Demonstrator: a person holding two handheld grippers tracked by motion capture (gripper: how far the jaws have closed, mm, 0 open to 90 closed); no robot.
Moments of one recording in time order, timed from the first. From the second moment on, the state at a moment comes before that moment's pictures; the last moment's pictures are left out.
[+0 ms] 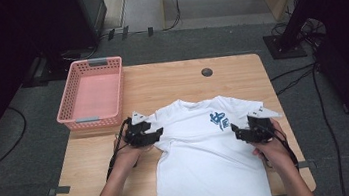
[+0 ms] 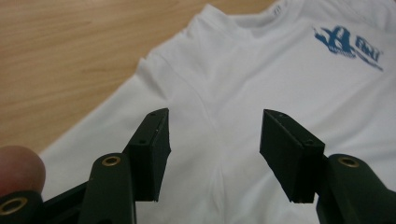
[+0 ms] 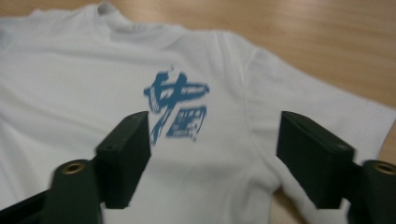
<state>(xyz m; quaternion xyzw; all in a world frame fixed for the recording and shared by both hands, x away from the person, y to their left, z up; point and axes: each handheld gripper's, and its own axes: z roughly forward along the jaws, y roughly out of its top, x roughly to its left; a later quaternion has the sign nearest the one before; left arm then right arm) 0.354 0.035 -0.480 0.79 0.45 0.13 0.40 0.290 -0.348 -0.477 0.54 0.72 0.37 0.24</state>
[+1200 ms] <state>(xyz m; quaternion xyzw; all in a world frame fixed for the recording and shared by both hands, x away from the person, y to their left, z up) 0.419 -0.005 -0.508 0.77 0.51 0.20 0.32 0.429 -0.347 -0.514 0.57 0.73 0.30 0.25</state>
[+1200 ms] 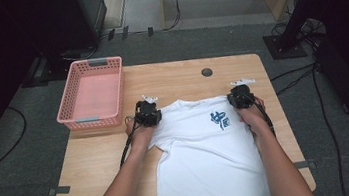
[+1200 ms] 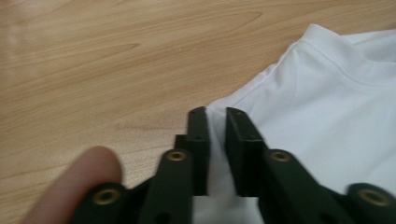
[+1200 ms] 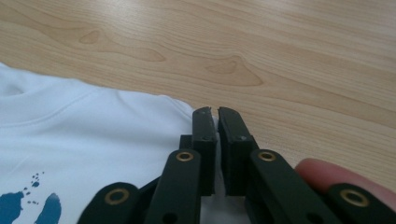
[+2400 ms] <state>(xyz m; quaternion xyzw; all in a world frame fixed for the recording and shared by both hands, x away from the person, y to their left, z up) 0.307 0.022 -0.481 0.85 0.30 0.17 0.40 0.253 -0.390 -0.497 0.43 0.79 0.39 0.22</state>
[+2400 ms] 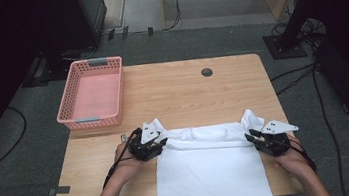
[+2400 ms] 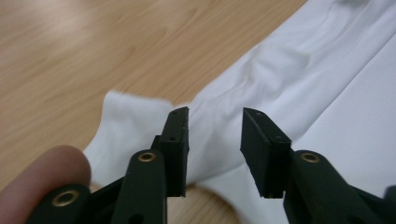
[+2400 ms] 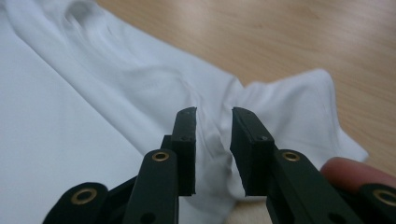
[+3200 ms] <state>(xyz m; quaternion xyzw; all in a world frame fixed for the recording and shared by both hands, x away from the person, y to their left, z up) 0.333 -0.045 -0.500 0.89 0.26 0.13 0.35 0.287 -0.345 -0.503 0.38 0.83 0.37 0.17</state>
